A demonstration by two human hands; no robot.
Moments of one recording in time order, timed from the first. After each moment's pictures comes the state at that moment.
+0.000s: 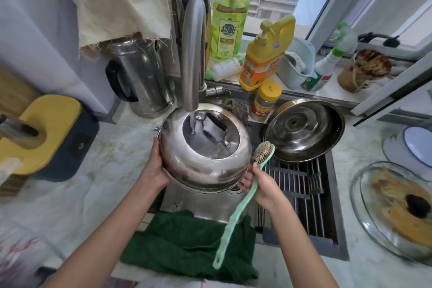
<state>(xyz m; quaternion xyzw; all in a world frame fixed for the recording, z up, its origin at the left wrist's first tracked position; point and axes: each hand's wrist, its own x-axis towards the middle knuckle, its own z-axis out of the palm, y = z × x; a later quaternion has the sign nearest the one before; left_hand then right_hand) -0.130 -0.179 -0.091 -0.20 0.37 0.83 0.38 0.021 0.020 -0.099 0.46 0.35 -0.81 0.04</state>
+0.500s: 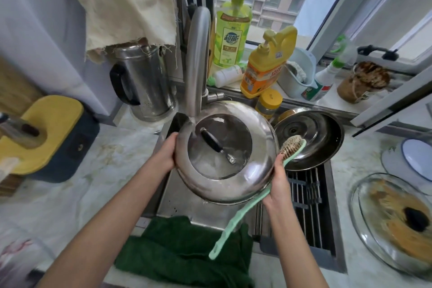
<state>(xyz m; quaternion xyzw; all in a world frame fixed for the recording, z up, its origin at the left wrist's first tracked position) -0.163 -0.145 -0.084 -0.19 0.53 0.73 0.39 0.013 0.027 -0.068 0.42 0.29 -0.84 -0.19</state>
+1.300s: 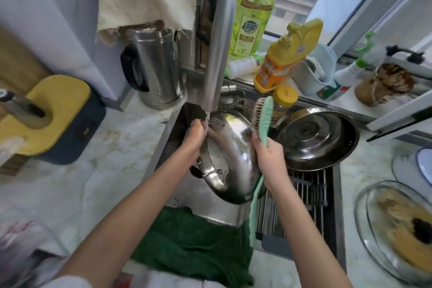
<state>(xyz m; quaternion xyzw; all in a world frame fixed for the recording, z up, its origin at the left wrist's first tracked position) -0.173 -0.092 -0.117 -0.20 0.67 0.66 0.28 -0.034 0.016 -0.044 0.35 0.69 -0.62 -0.10</state>
